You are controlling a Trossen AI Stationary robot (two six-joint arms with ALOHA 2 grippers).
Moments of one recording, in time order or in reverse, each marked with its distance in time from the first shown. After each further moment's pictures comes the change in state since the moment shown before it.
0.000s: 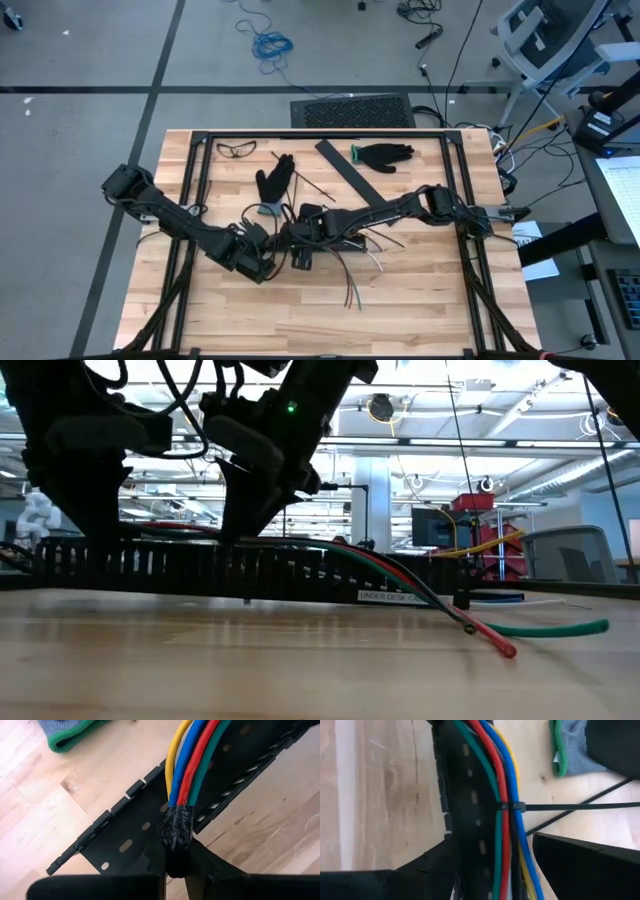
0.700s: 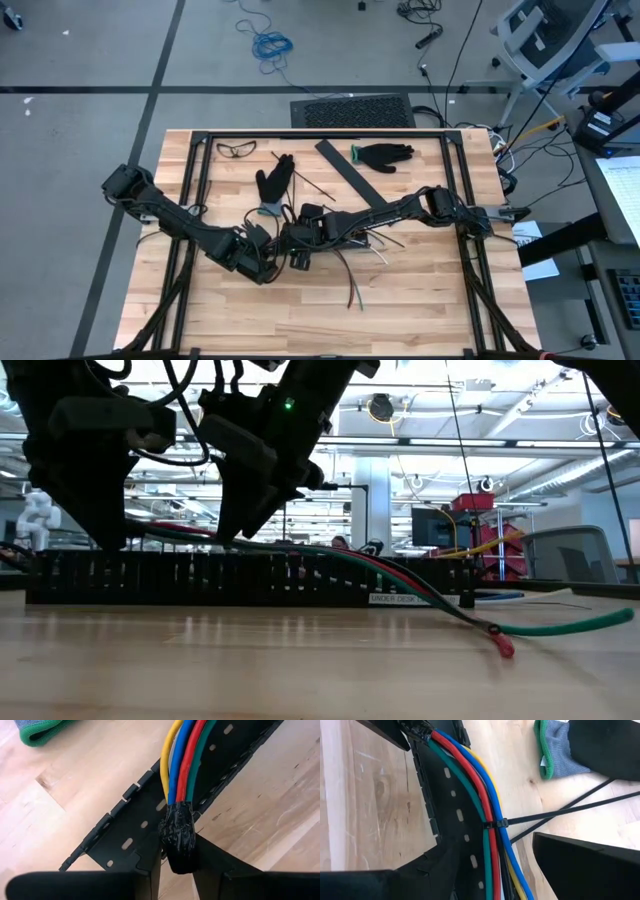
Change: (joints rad) left arm -0.005 -0.001 0.008 0.056 0.029 -0.001; right arm 0.006 0.000 0.000 0.008 0.074 0.042
